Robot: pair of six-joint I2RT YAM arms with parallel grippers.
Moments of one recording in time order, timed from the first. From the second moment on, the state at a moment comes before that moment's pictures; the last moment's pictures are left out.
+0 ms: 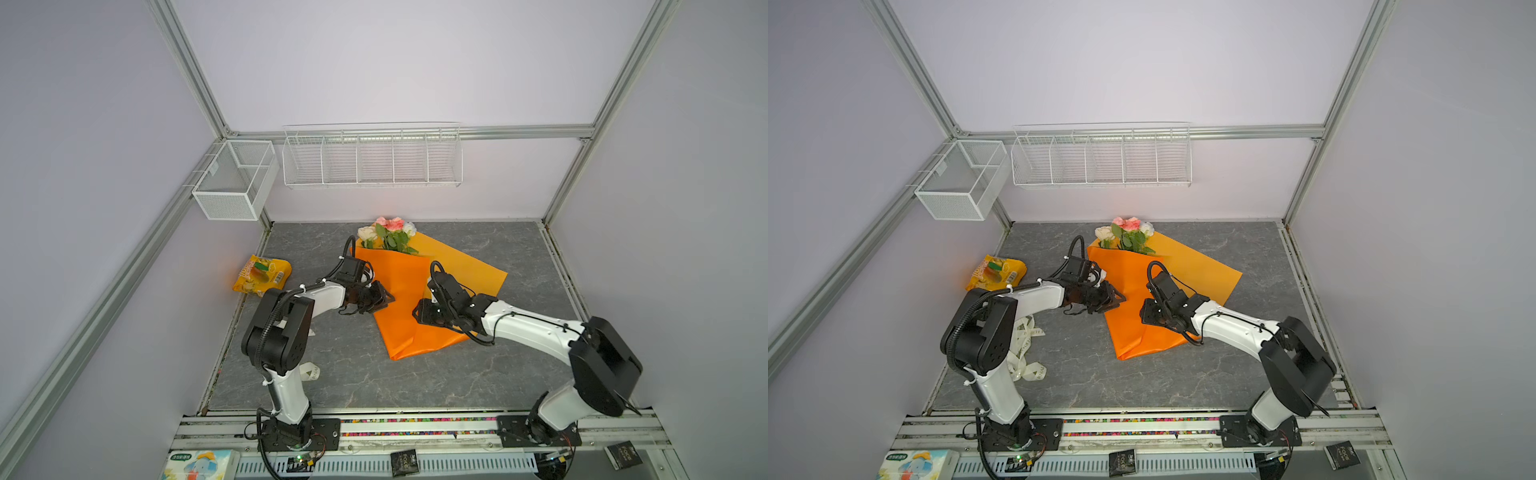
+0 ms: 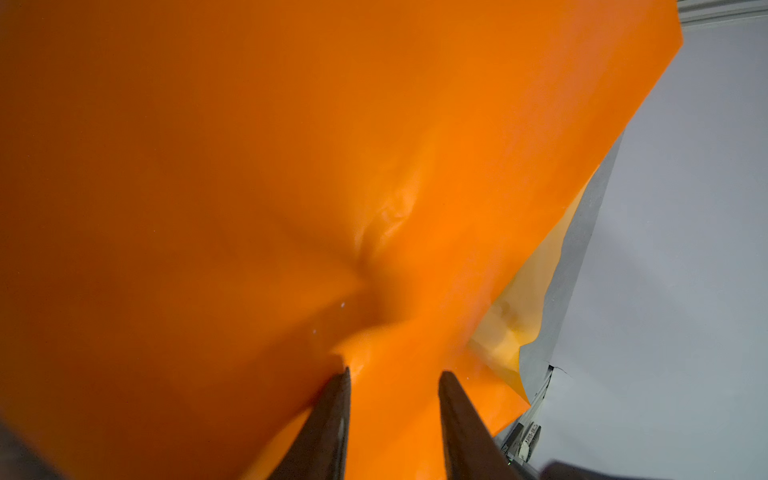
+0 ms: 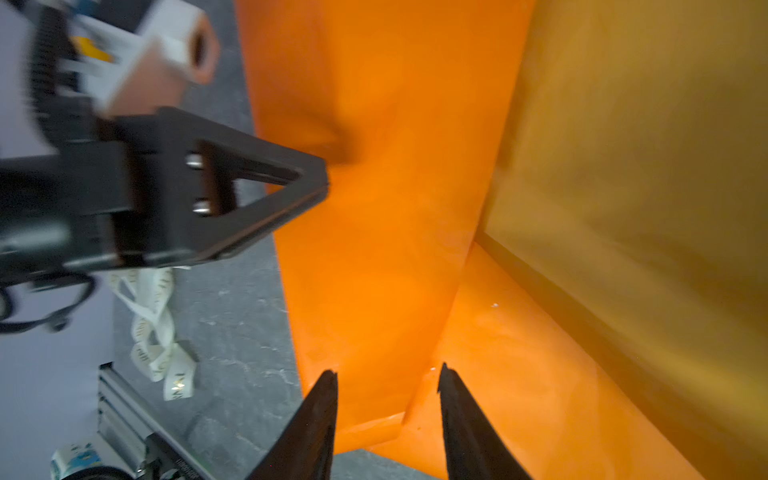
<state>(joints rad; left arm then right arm) -0.41 1.83 1.02 -0.17 0.60 -0.76 0.81 1.53 0.99 -0.31 -0.07 0.83</state>
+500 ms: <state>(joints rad) -0.42 1.83 1.02 -0.16 0.63 -0.75 0.92 1.80 1.01 -0.24 -0.28 0.82</state>
